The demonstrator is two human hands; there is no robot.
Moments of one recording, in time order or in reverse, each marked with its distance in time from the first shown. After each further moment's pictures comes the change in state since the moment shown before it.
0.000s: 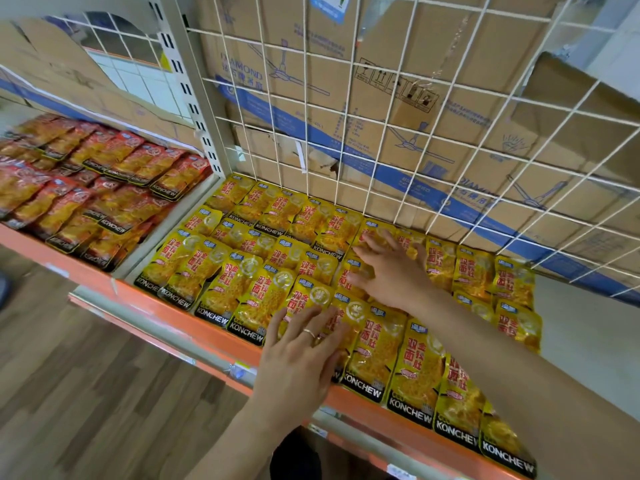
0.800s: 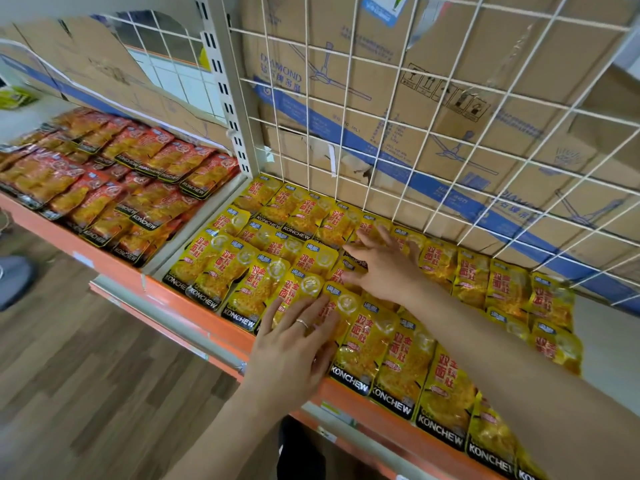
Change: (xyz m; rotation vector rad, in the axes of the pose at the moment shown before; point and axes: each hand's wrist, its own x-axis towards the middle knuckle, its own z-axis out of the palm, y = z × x) left_hand 0.000 -0.050 -0.012 0.062 -0.031 -0.035; right_hand 0.035 -0.048 -0.006 0.025 -0.037 -0.071
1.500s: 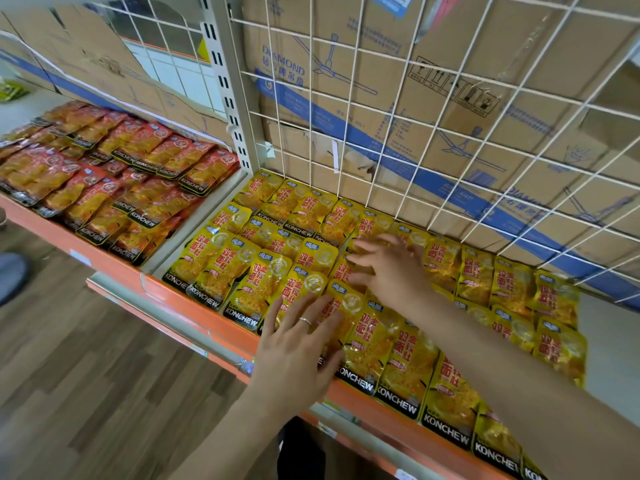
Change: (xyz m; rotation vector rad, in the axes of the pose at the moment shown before) left_hand 0.002 0.004 -0.006 -0.074 -0.098 -0.094; right_hand -0.013 -0.004 0.005 0.049 0.185 -0.035
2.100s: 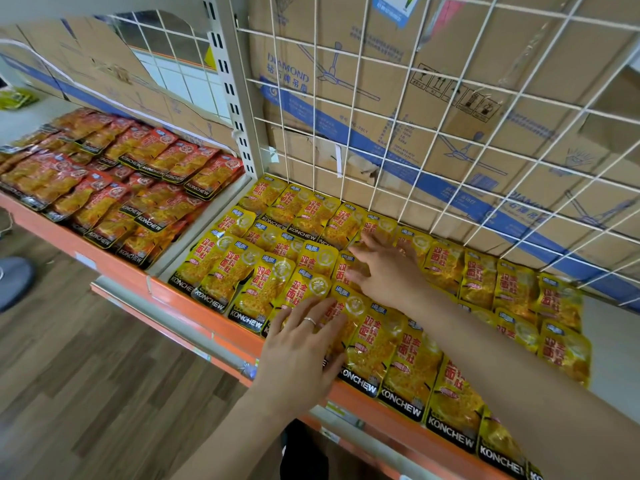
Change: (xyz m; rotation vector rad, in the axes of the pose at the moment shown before) left_hand 0.004 -0.002 -0.003 0.028 -0.020 0.014; right_hand 0.012 -0.005 0.003 -0.040 -0.111 0.020
